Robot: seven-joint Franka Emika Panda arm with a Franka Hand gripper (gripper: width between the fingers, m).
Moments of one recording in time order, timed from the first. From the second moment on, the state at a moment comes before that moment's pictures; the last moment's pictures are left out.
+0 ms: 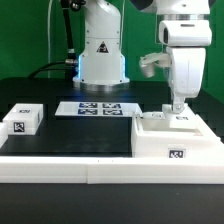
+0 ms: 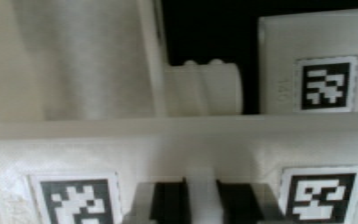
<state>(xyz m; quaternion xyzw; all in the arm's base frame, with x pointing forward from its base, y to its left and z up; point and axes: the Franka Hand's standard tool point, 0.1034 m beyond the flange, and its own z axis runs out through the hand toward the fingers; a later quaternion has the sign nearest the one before) 0.519 0.109 0.058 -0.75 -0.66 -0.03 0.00</state>
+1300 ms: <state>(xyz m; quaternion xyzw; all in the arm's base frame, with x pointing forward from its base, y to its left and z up) 0.574 0.101 0.058 -0.76 -0.65 -0.01 0.01</state>
